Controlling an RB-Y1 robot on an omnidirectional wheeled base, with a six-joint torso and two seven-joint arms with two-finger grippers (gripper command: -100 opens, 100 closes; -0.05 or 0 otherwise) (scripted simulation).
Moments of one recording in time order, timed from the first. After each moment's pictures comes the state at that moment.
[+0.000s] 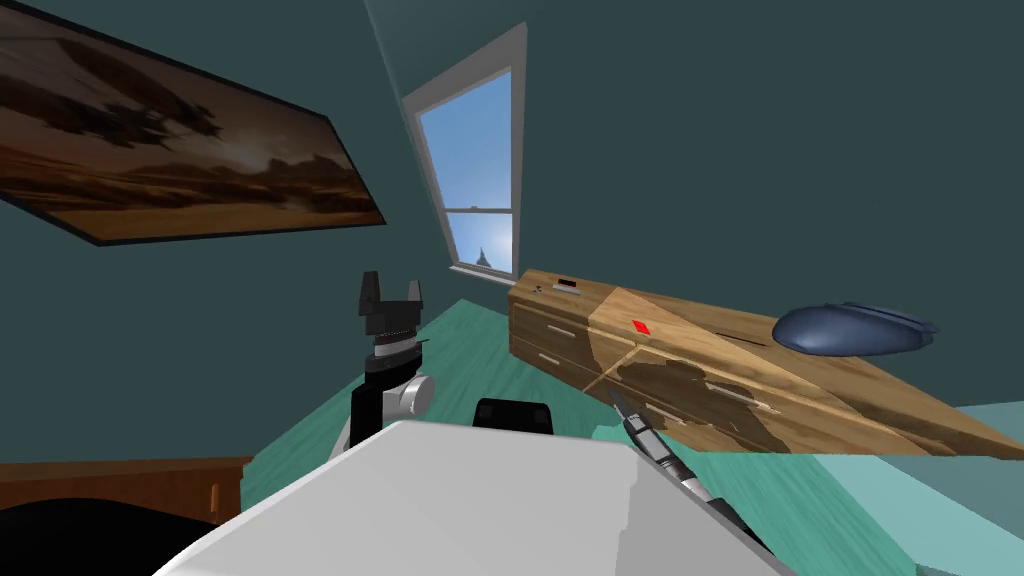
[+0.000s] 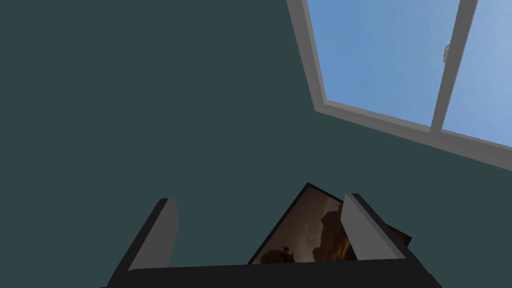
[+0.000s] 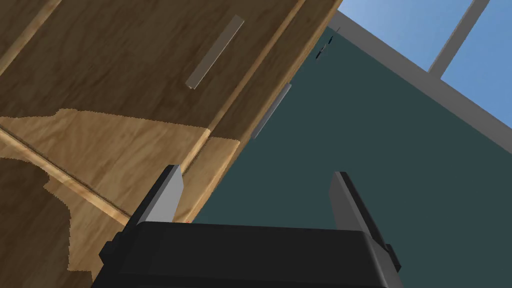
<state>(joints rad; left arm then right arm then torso) 0.51 -0.03 0.01 -2.37 0.08 -0.53 -0.01 1.05 -0.55 -0.02 -1.99 0.27 -0.48 -0.18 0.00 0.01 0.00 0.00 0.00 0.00</state>
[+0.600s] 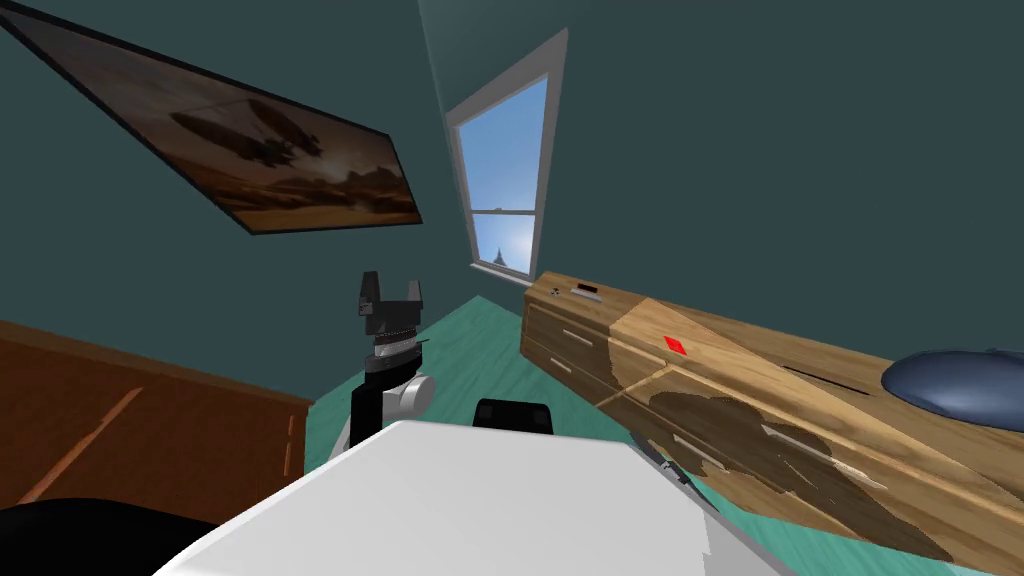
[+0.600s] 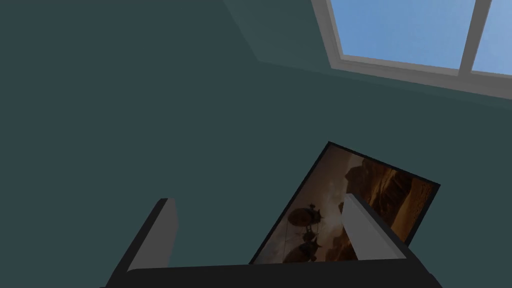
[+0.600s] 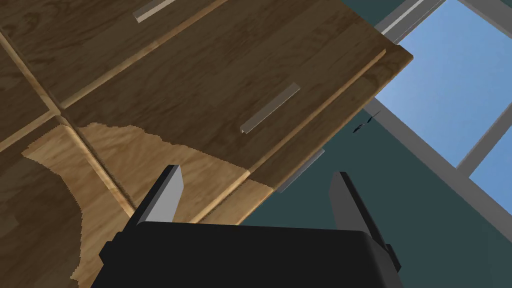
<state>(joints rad) 0.51 -0.03 0.01 -2.37 0.08 -0.53 -0.01 1.21 -0.68 -0.06 -1.91 0.30 -0.46 -0.19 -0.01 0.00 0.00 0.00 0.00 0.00</state>
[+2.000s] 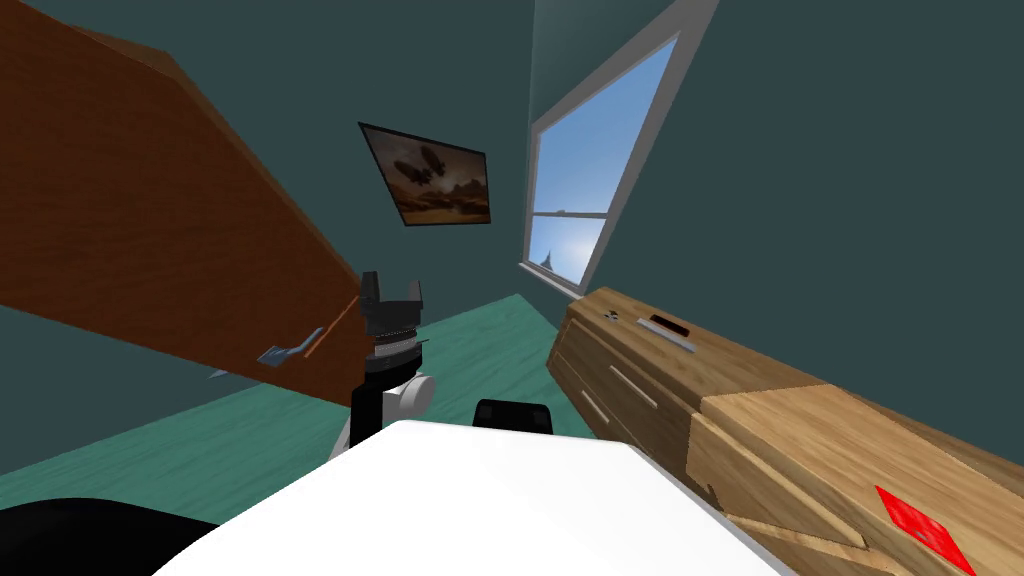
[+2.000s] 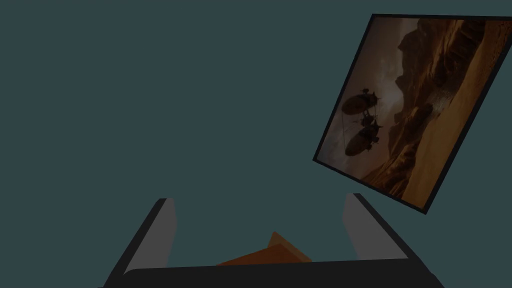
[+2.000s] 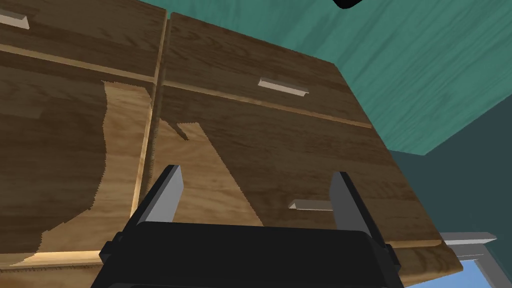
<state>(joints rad) 0.51 -0.03 0.01 -2.37 0.08 -0.53 -0.01 1.60 -1.04 -0.18 -1.70 0.37 -0.41 -0.23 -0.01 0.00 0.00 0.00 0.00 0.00</state>
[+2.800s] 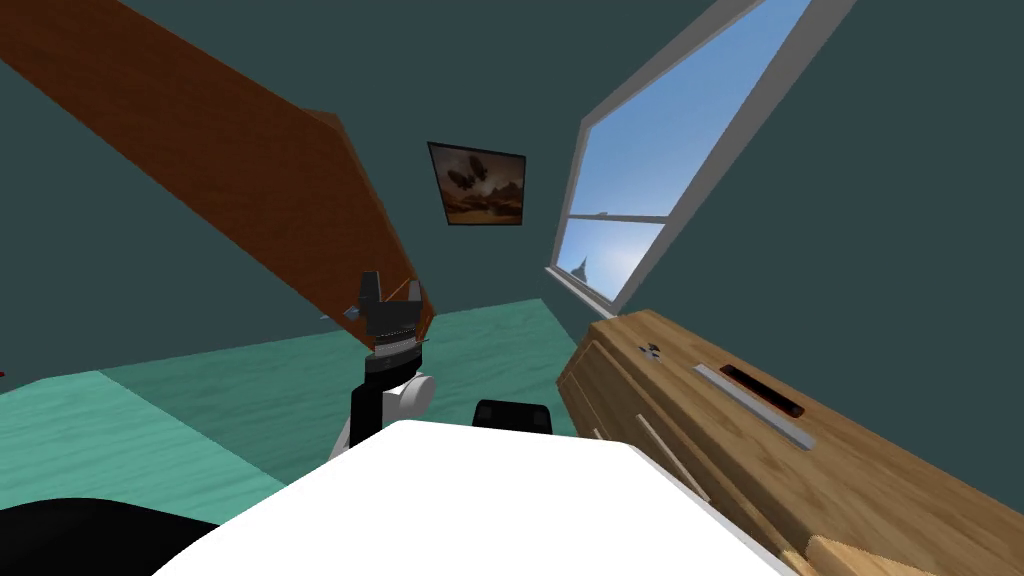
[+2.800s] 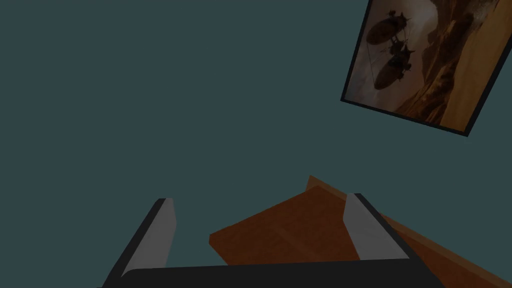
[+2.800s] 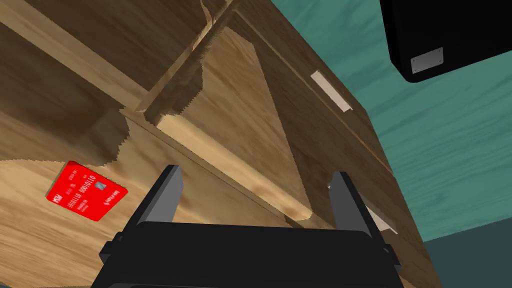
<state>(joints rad) 0.51 -0.03 0.01 -2.37 0.08 -0.53 -0.01 1.76 -1.25 -0.23 -1.54 0.40 -0.42 -0.25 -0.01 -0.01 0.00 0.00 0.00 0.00</state>
